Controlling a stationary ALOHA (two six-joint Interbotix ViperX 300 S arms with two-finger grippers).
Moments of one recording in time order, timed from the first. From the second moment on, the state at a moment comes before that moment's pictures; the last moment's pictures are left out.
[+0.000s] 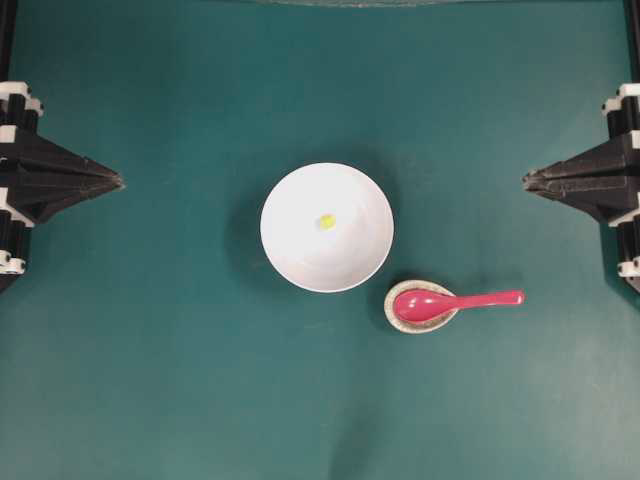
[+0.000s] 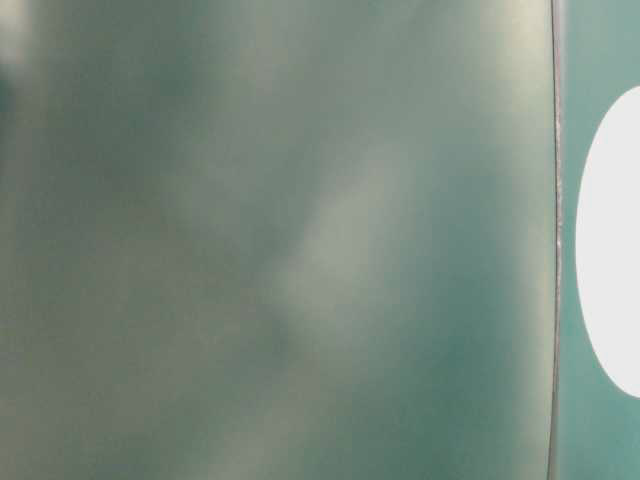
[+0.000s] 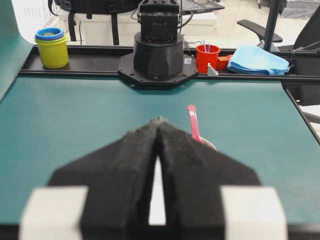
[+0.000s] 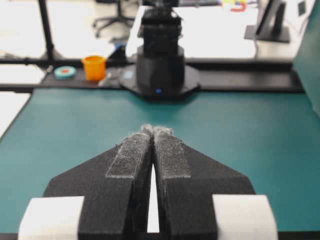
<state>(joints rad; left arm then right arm) 0.00 -0.97 1.19 0.00 -0.29 0.00 0.00 -0.96 1.17 0.00 -0.29 0.00</state>
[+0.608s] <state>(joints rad) 0.00 -0.97 1.18 0.01 -0.26 0.00 0.00 -0.93 1.17 0.00 -0.29 0.00</state>
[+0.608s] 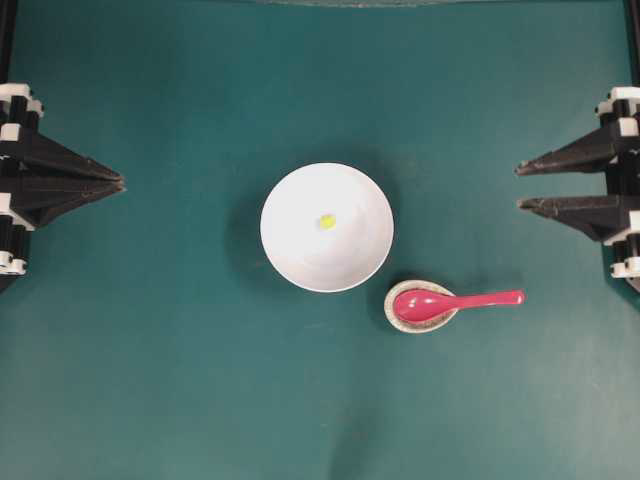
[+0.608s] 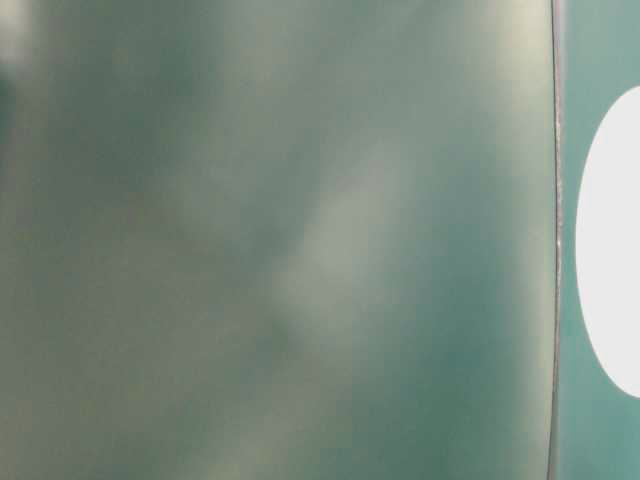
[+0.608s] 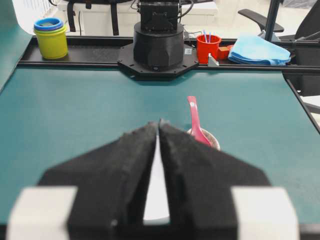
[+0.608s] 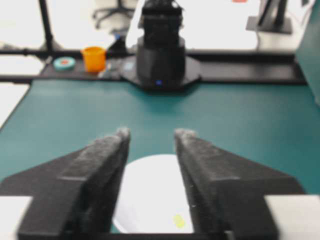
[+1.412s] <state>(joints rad) 0.00 -0.97 1.18 0.01 -0.26 0.00 0.06 -0.68 1.22 0.05 -0.50 0.01</state>
